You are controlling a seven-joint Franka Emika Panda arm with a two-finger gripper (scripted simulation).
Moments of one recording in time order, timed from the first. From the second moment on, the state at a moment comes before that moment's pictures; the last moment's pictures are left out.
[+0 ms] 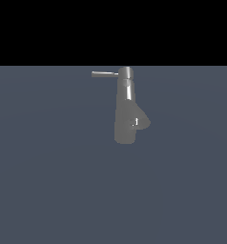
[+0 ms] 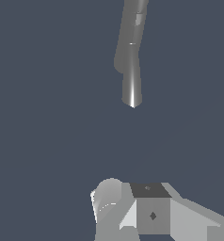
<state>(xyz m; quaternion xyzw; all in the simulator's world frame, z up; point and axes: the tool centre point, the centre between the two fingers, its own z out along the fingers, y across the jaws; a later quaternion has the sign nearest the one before) -0.254 0.002 0.479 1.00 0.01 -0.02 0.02</state>
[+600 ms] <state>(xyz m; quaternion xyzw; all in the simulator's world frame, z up) -0.240 0.004 0.480 1.00 -0.02 -0.02 0.03</state>
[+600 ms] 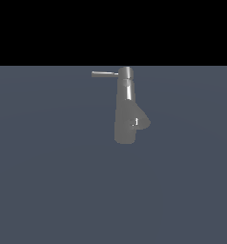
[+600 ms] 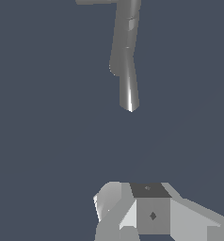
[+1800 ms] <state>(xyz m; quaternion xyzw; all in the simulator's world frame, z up) -0.107 0.021 0.454 0.96 -0.26 -0.01 0.06</state>
